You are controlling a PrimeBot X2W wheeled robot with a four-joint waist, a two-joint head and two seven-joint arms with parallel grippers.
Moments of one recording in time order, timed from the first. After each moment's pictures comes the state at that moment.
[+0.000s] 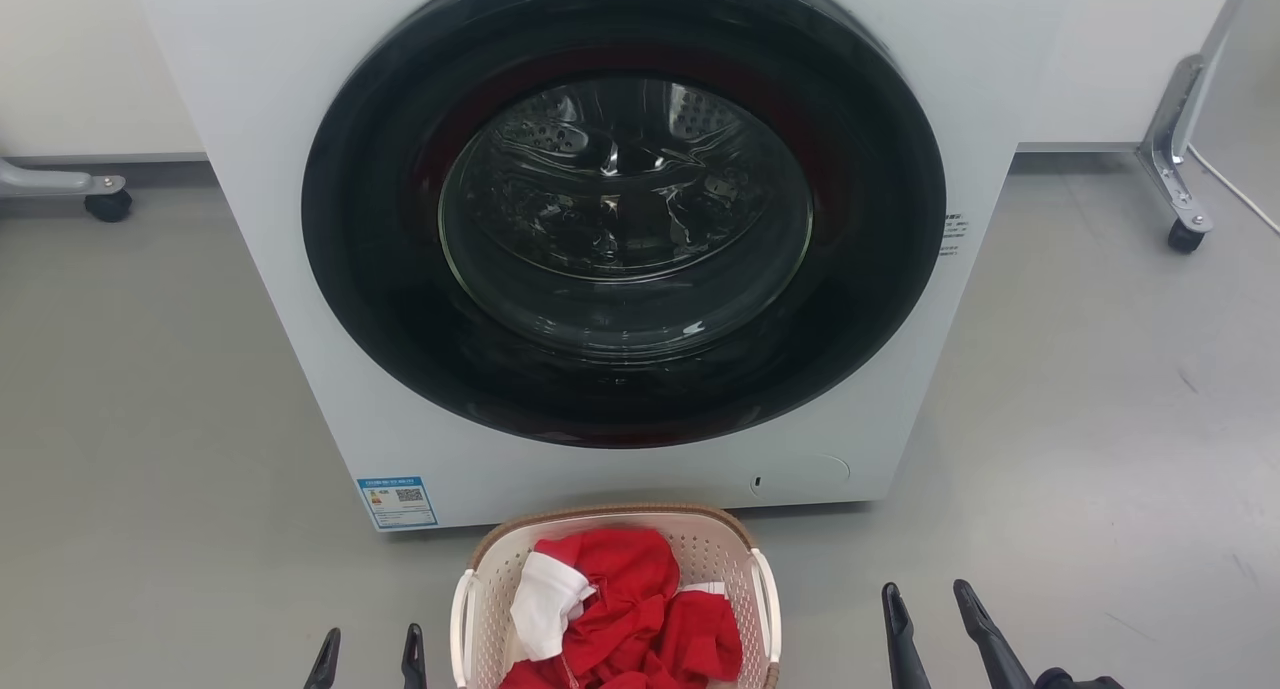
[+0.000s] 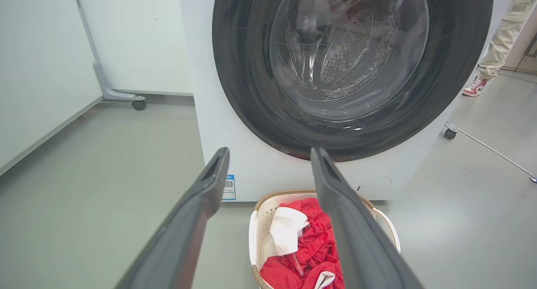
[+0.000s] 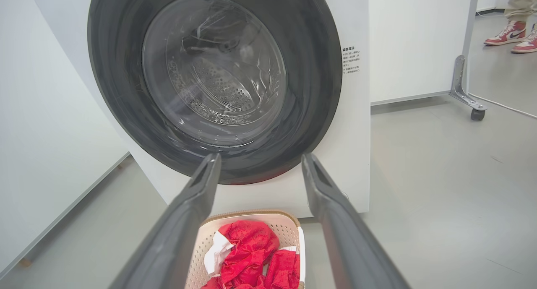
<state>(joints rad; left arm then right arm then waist) 0.09 0.12 -0.21 0.17 -0.31 0.12 -0.25 0.03 -0.12 0.38 0.08 0.40 -0.12 -0.25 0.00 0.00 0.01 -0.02</state>
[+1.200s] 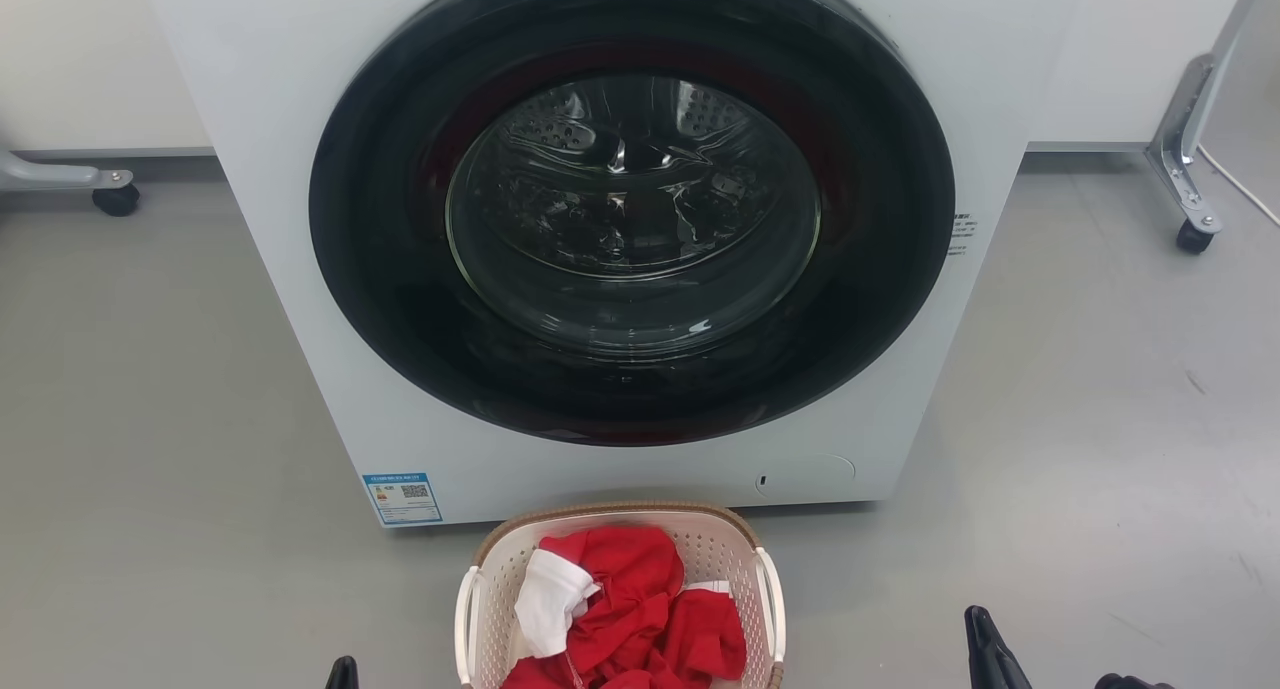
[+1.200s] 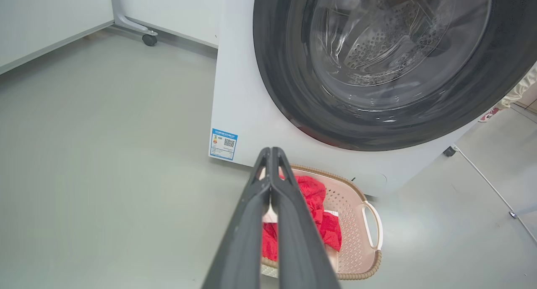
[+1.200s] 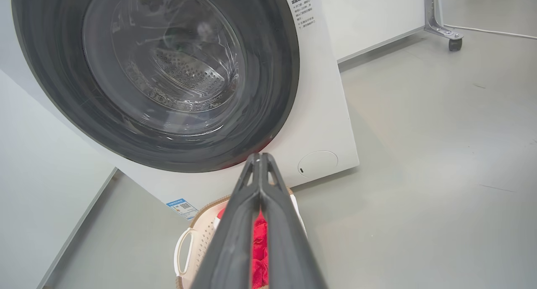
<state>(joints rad) 0.09 0.09 -0.13 0.23 -0.50 0.09 -0.18 0.05 -0.10 0.28 0.14 0.57 -0.09 -0.18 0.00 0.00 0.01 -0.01</state>
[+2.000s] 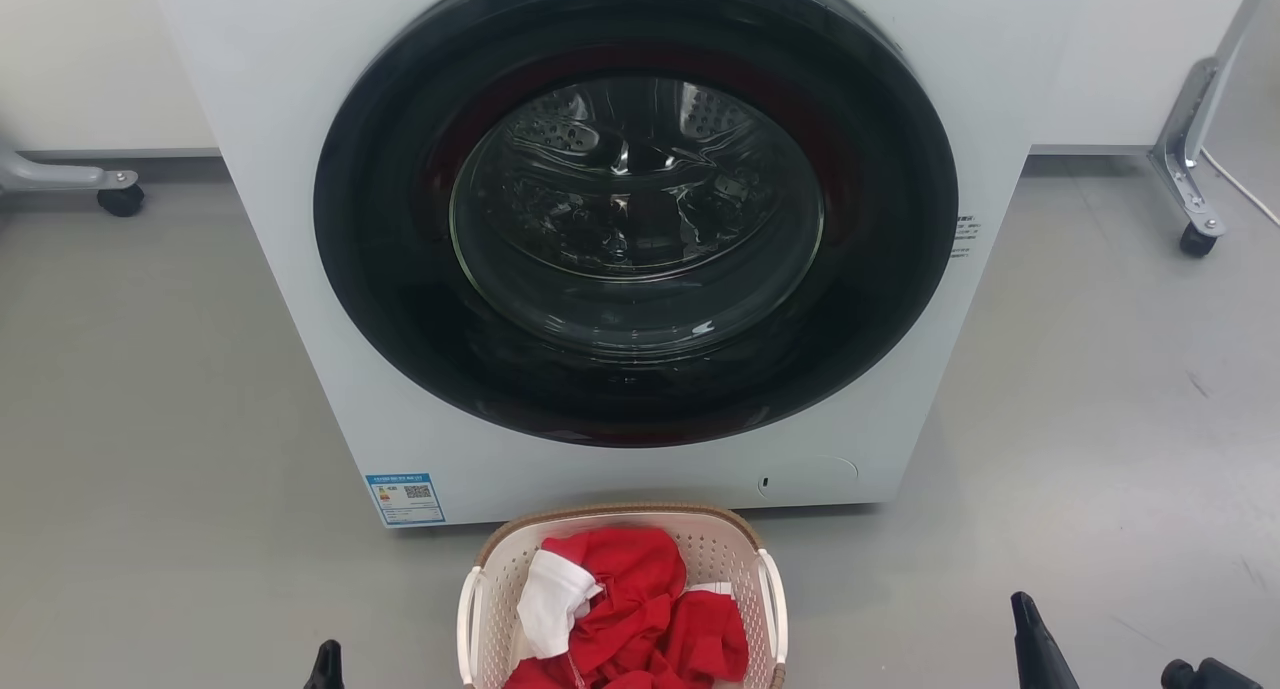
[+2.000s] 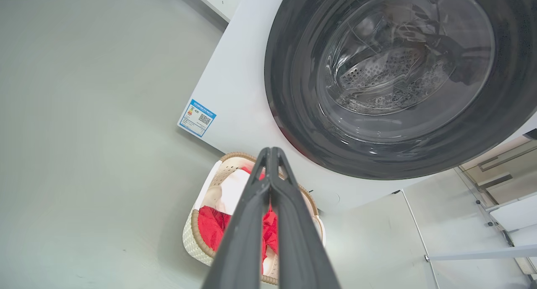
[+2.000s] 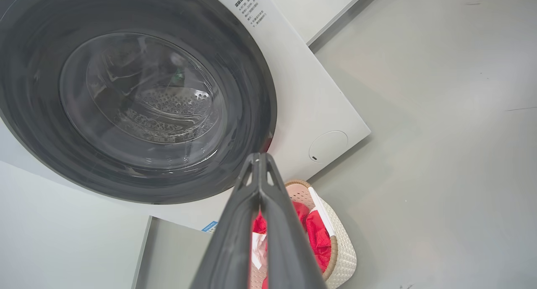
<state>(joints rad) 0.04 0.07 -0.07 0.25 -0.82 0.02 -0.09 0.01 -0.08 0.15 0.19 0.87 -0.03 -0.09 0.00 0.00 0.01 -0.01</state>
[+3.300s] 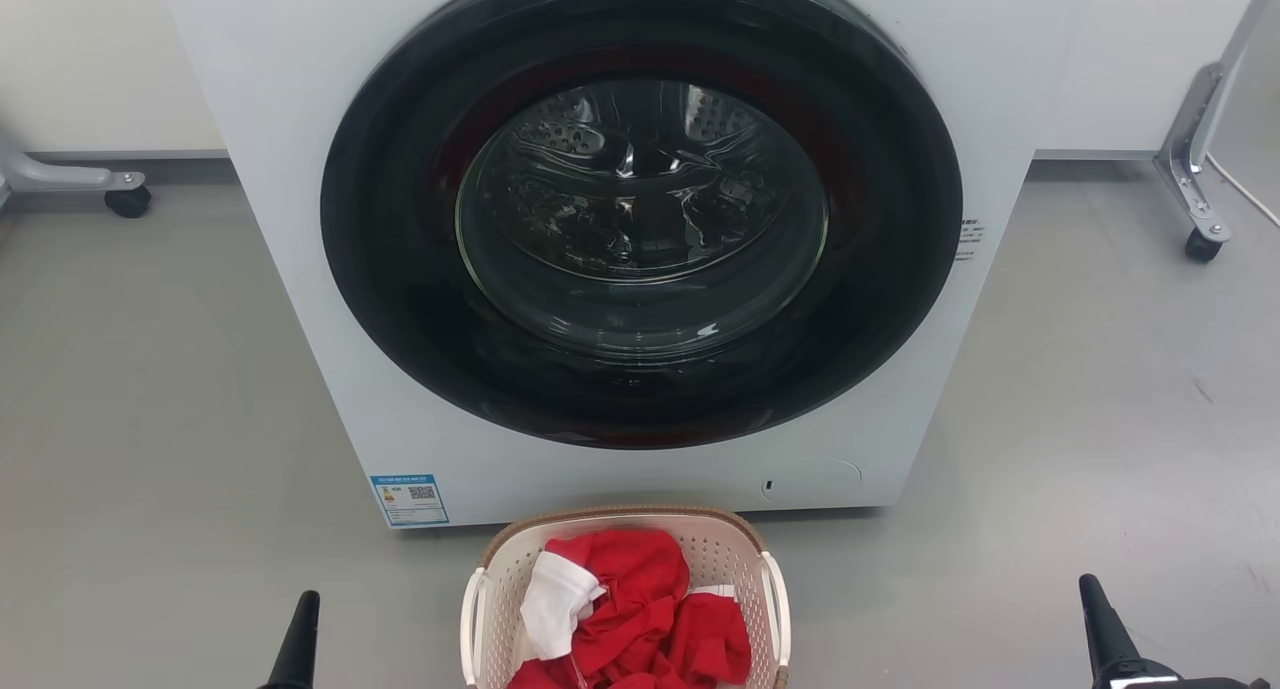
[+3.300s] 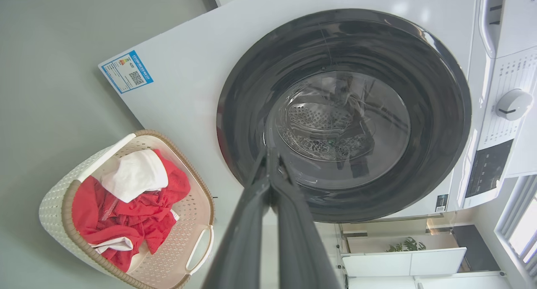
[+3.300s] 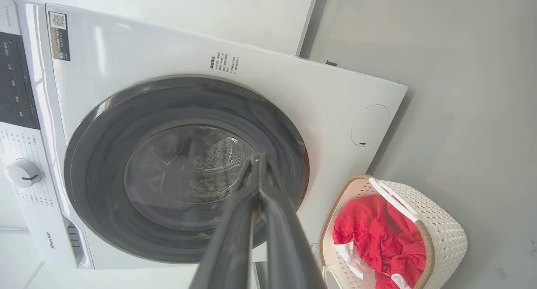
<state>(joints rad) -0.04 0.05 0.04 0.28 -1.35 -0.07 0.05 -0.05 -0.05 -0.04 0.26 1.37 0.07 0.05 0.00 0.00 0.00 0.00</state>
